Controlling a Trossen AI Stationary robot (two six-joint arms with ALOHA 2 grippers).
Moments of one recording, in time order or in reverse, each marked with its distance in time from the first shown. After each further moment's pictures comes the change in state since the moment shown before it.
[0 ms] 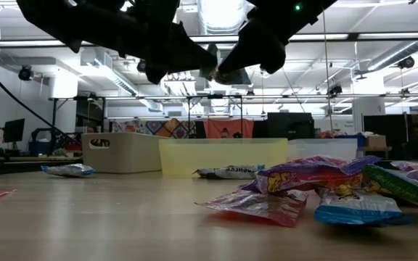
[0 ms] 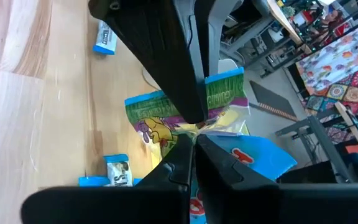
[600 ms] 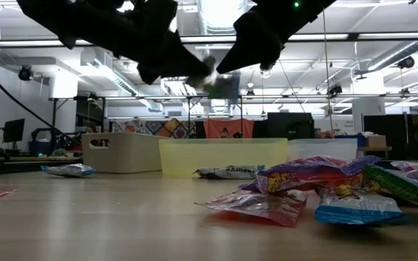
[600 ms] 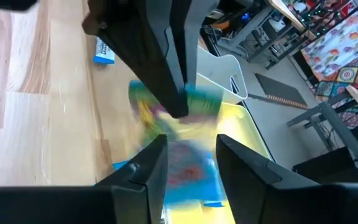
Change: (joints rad) left arm 0.002 -0.039 0.008 -0.158 -0.042 0.013; right arm 0.000 -0.005 0.000 0.000 -0.003 0.105
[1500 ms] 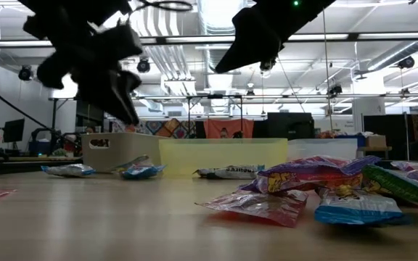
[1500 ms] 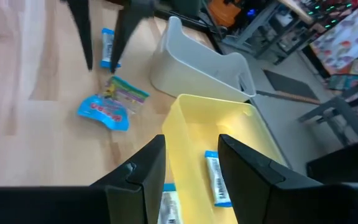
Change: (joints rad) left arm 0.040 -0.192 -0.016 -0.763 0.277 0.228; right arm -0.005 -0.003 0.000 0.000 -0.032 0.049
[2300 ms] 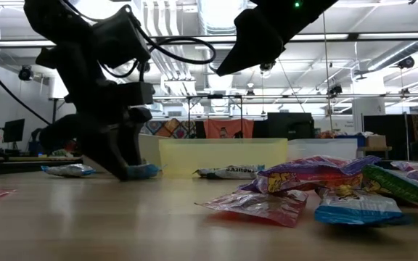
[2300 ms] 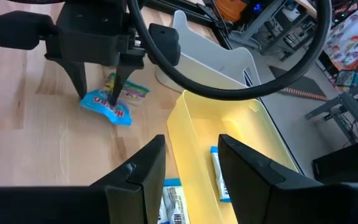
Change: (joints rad) left arm 0.000 0.304 0.003 0.103 -0.081 0.097; right arm -0.002 0.000 0.000 -0.023 -0.021 0.020
